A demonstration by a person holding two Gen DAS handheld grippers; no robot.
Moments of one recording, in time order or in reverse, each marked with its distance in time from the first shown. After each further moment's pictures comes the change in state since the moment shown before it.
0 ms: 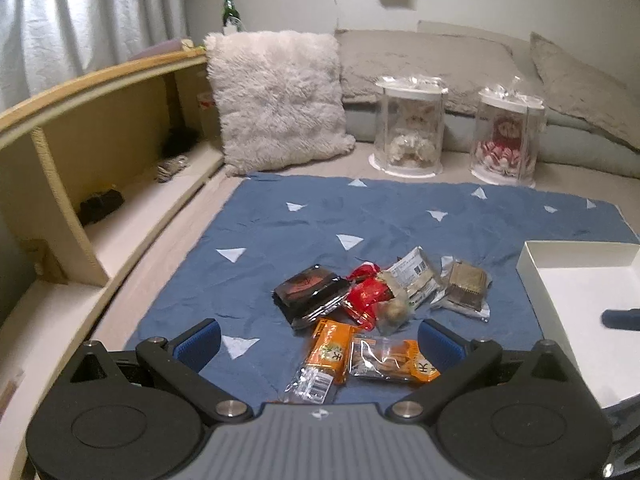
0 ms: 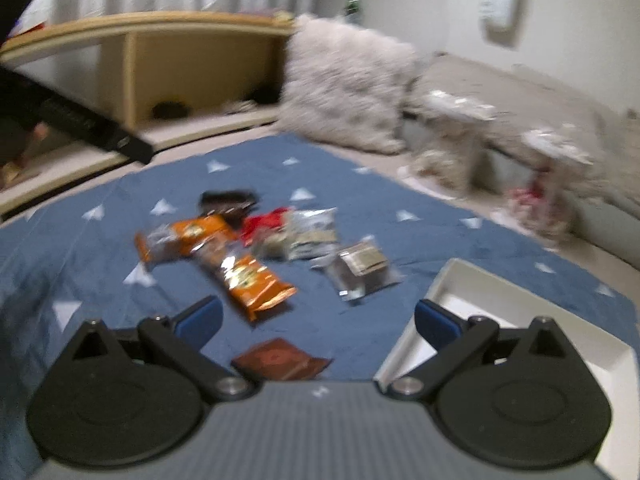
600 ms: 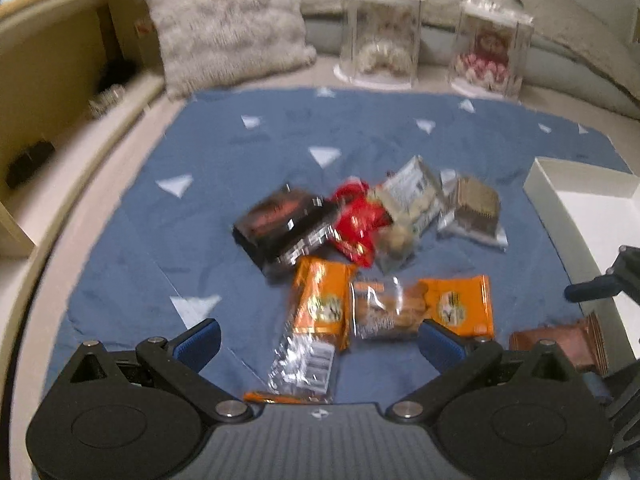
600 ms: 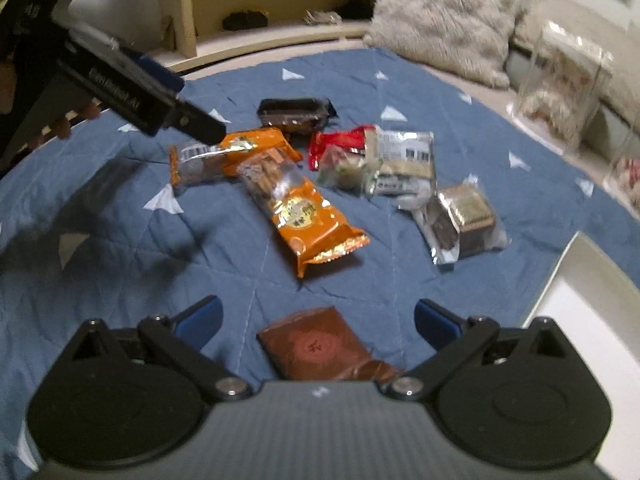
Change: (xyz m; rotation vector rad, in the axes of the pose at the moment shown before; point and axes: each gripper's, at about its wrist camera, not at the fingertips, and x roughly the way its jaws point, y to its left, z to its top) left arm 0.092 0.015 -0.012 0.072 0.263 -0.137; right arm 0.078 0.001 0.010 -0.050 0.260 0.226
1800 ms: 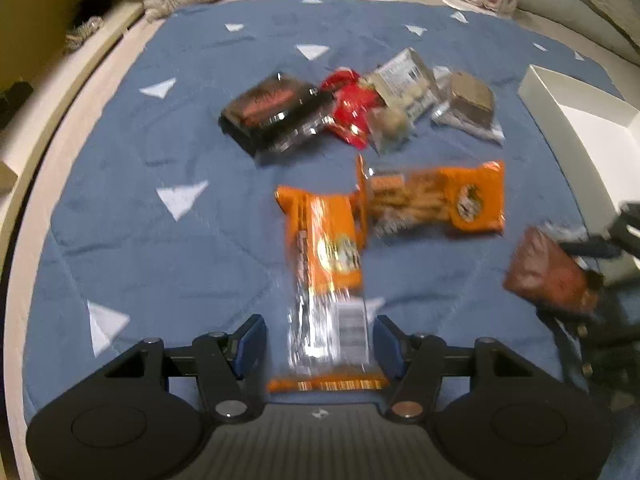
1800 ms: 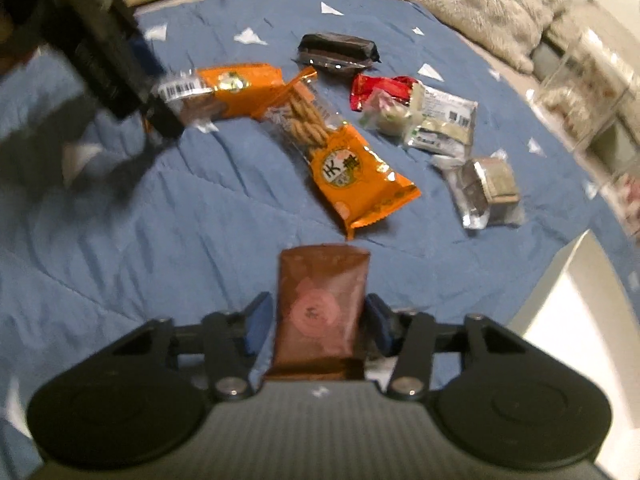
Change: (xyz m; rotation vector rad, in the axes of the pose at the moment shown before) left arm 0.008 0.006 -0.039 0.037 0.225 -0.009; right arm 0.019 0.060 -0.006 -0.222 0.188 -0.170
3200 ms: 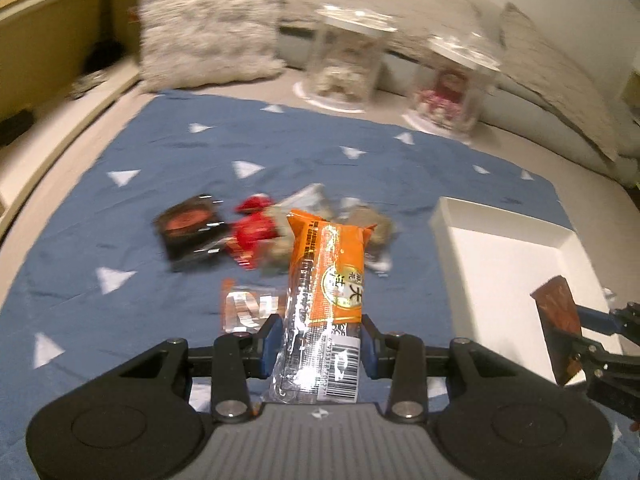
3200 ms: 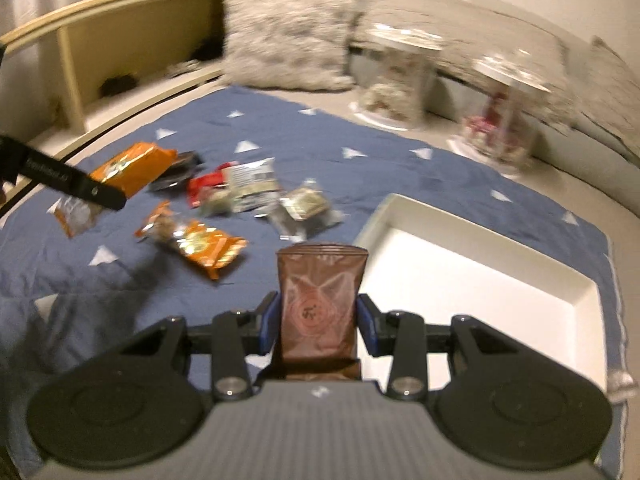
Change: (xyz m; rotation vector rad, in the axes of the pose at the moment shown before) left arm -0.075 -0.084 0.034 -0.167 -0.257 -0.128; right arm -0.107 -0.095 -0.070 0.577 -0.216 -0.156
